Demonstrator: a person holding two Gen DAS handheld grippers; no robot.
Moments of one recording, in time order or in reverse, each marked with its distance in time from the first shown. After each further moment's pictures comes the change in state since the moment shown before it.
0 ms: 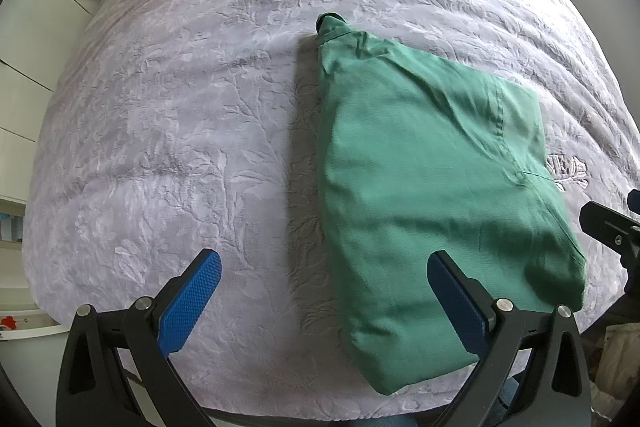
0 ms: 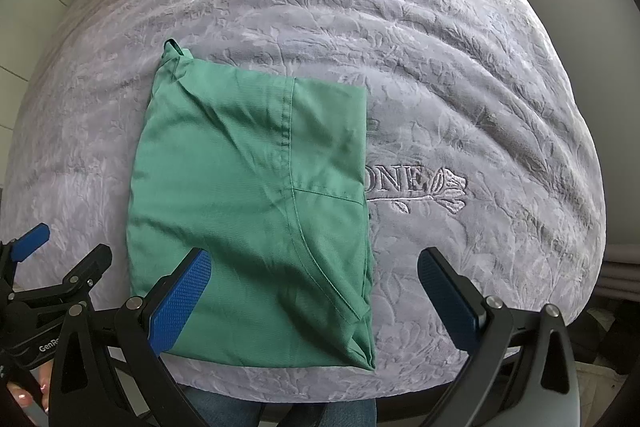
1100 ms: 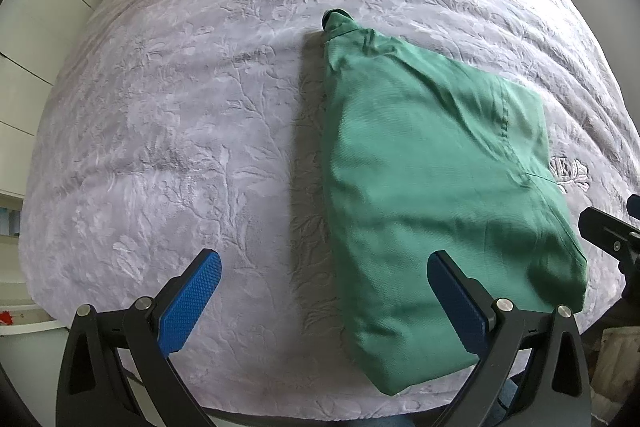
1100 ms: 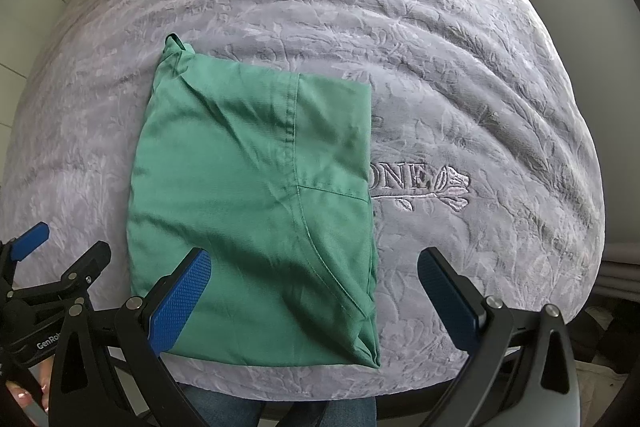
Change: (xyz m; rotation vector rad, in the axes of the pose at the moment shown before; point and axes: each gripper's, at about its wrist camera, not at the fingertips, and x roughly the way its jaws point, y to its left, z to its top) left arm 0.004 0.007 -0.002 -0.015 0.005 -0.008; right arm 0.002 0.005 -0.002 -0.001 0.009 -0.003
